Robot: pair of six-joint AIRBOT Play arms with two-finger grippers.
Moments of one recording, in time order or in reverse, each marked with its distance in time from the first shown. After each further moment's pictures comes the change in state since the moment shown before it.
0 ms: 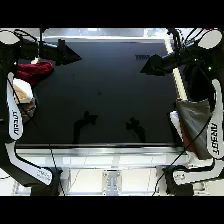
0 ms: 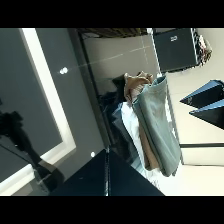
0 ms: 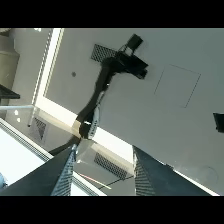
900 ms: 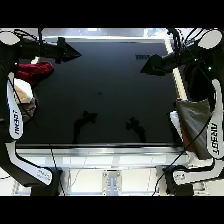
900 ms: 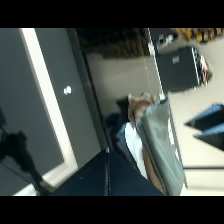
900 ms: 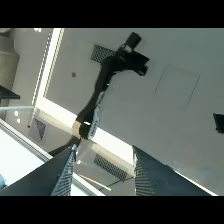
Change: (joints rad) left arm 0.000 -0.010 0.000 0.007 0.108 0.000; right arm 0.000 0.000 0.000 0.000 -0.008 0.000
